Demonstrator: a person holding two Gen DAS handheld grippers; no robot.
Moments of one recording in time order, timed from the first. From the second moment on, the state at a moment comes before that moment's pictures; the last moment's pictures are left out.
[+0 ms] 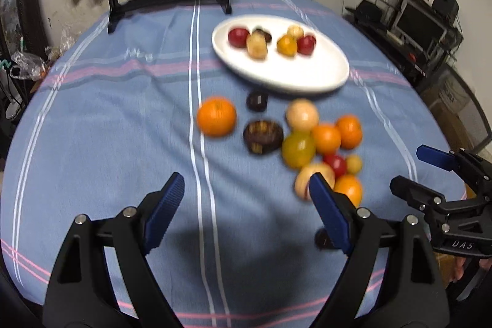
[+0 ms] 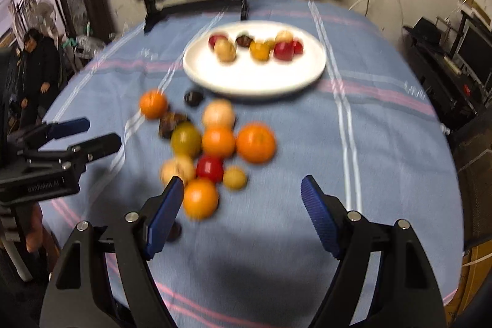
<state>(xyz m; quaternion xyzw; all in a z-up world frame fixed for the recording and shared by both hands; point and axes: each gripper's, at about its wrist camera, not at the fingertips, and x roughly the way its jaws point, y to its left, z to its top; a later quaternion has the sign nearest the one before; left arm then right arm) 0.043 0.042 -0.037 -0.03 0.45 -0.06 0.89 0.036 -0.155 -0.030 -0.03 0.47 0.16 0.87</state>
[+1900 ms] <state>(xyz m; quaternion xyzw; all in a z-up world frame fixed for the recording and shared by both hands) 0.002 -0.022 -0.075 -0.02 0.47 -0.18 0.87 0.014 -0.210 -0.065 0.07 0.45 0.17 0.87</state>
